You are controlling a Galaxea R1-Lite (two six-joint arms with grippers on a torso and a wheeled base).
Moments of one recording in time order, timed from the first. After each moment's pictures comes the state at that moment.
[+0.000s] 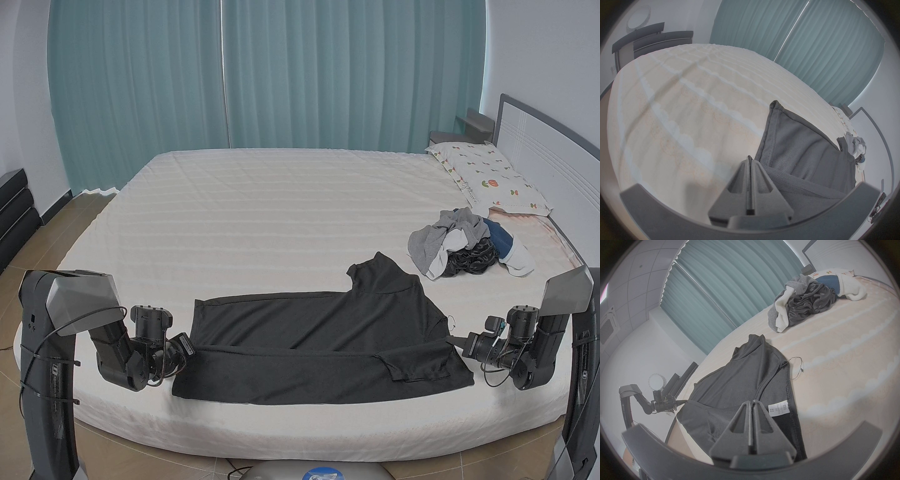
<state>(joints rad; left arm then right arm) -0.10 2.46 -0.77 -0.98 0.07 -0.63 -0.12 2.51 -0.59 -1.43 0.61 0.34</state>
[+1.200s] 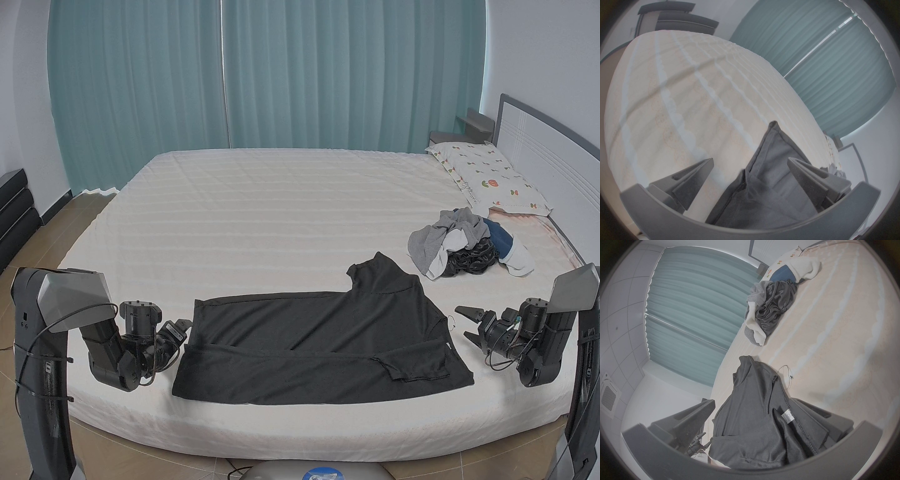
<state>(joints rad) -0.08 2.43 -0.72 -1.09 0.05 -0.91 -0.17 2.49 -0.59 -1.55 0.57 0.87</state>
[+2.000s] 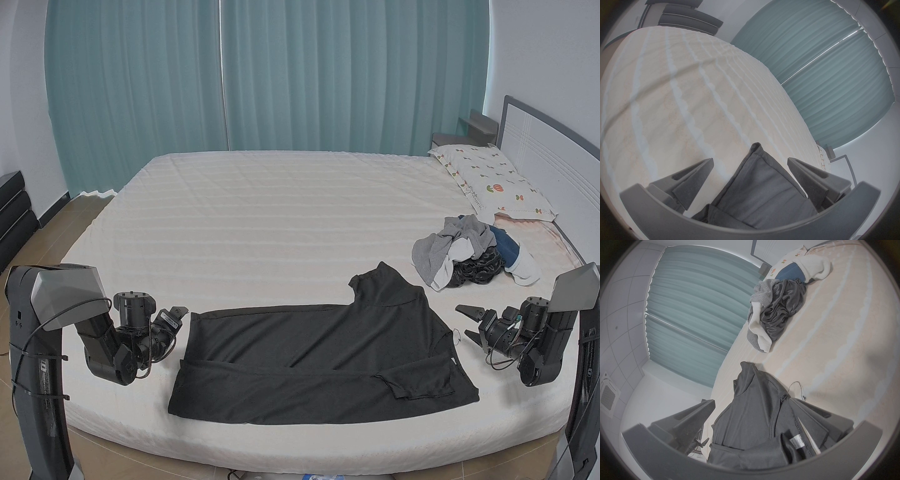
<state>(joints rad) -0.05 2.40 -0.75 -1.11 0.02 -0.98 -0.17 2.48 -0.58 -1.55 0.57 0.86</state>
